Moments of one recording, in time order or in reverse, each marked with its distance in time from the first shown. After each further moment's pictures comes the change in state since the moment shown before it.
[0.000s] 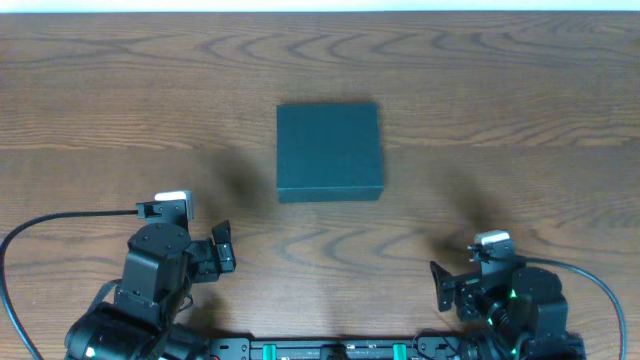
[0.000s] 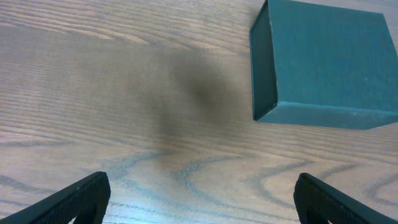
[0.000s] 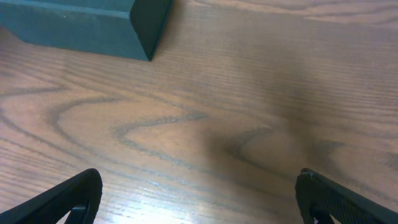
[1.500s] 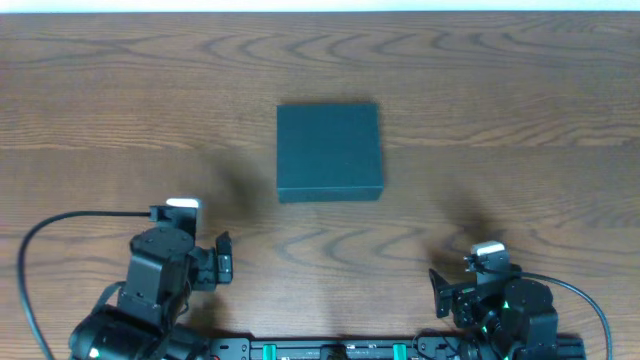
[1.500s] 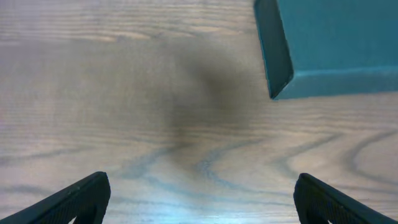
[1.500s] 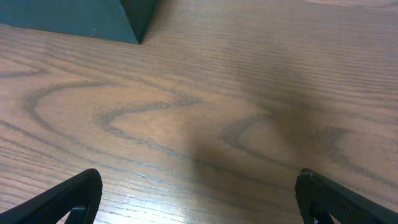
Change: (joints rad) left arm 0.000 -0.034 -0.059 -0.009 -0.005 0.182; right arm 0.000 -0.145 -0.100 -0.043 0.018 -0.008
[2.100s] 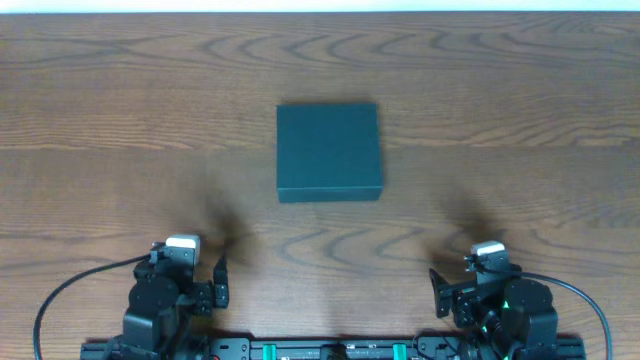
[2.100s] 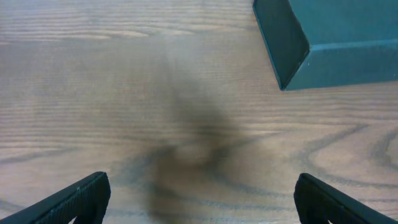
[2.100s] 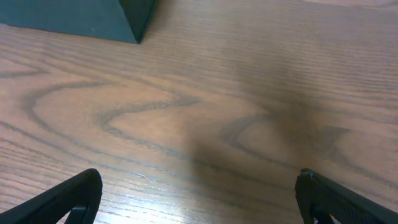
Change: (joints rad) left arm 0.107 -0.463 -0.323 0.041 0.079 0.106; right arm 0.000 -0.001 -0.001 0.000 0.003 0.000
